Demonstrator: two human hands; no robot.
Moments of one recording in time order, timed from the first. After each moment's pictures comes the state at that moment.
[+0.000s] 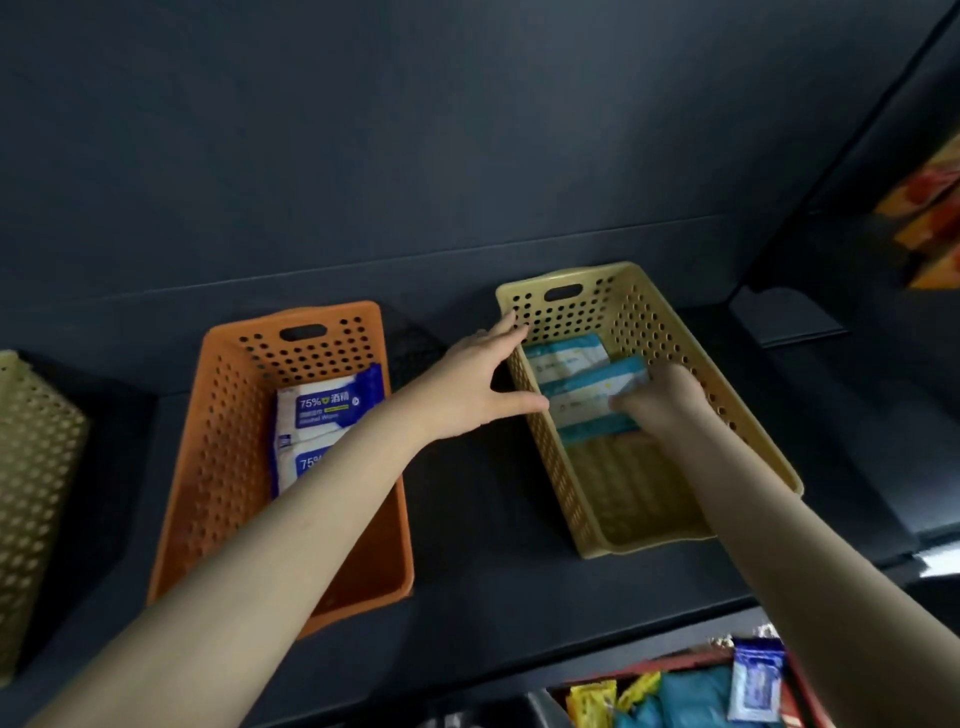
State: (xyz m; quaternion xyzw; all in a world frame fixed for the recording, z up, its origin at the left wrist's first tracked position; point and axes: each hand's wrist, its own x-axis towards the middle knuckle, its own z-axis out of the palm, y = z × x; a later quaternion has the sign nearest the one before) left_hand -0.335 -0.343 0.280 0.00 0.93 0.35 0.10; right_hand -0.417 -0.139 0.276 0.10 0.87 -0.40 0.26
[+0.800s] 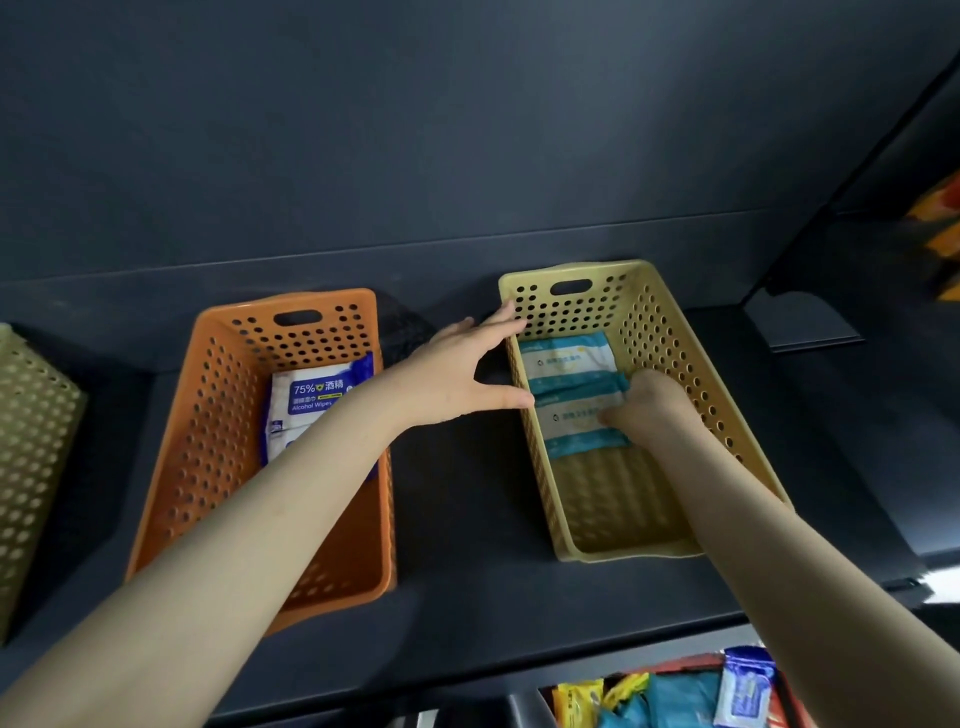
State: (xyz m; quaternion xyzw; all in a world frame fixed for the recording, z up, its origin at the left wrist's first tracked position) left_hand -0.336 -0.350 0.291 -0.03 0.93 0.34 0.14; right_hand -0.431 -0.142 0.258 0.02 0.93 -0.25 0.27
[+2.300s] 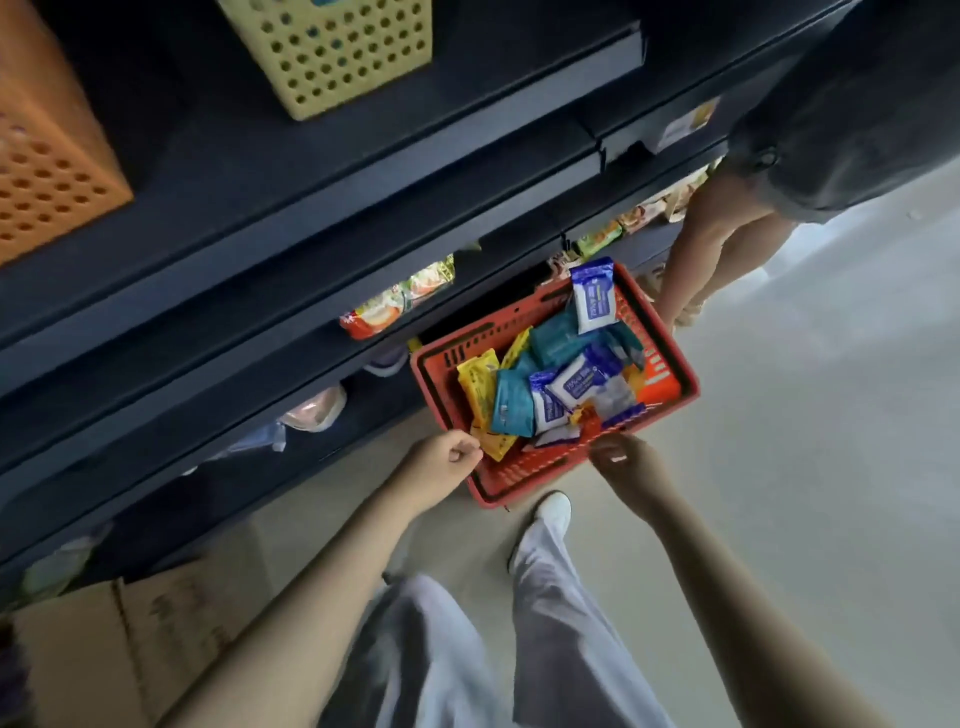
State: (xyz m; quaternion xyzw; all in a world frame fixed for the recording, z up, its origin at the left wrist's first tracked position) left_hand 0.013 -0.068 0.021 -0.11 0.82 0.45 0.34; right_hand 0.003 0.186 0.047 0.13 0.89 -0.34 0.28
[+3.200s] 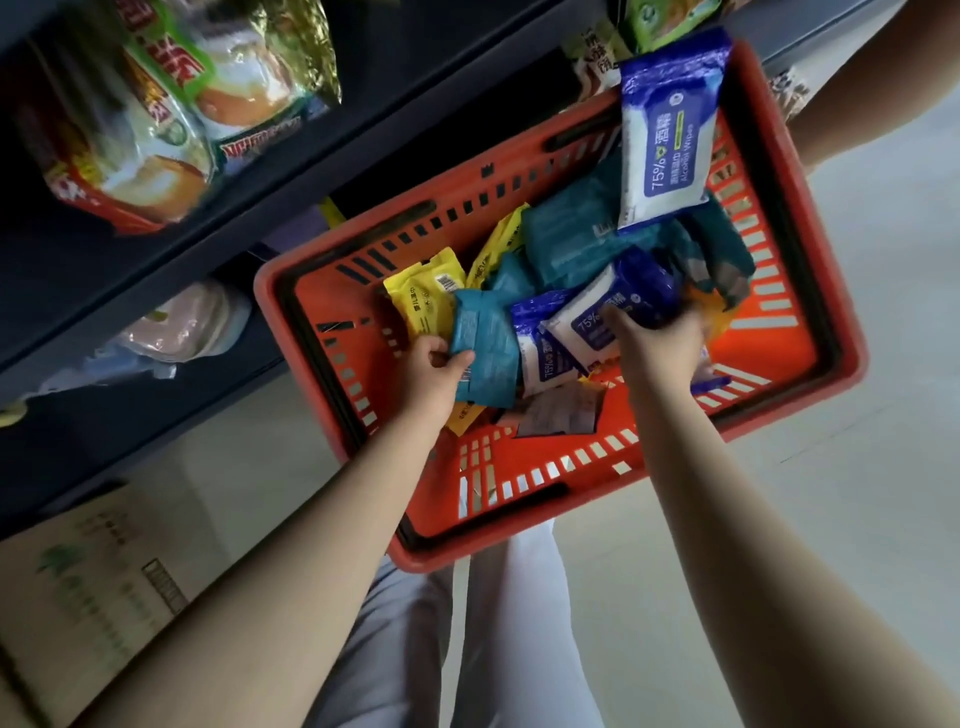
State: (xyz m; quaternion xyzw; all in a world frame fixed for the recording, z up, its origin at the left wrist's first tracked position) left_hand -0.085 0.022 -0.248 -0.41 0.76 0.46 0.21; right_hand -0.135 0.229 -0.250 0.43 0.79 -0.41 0.14
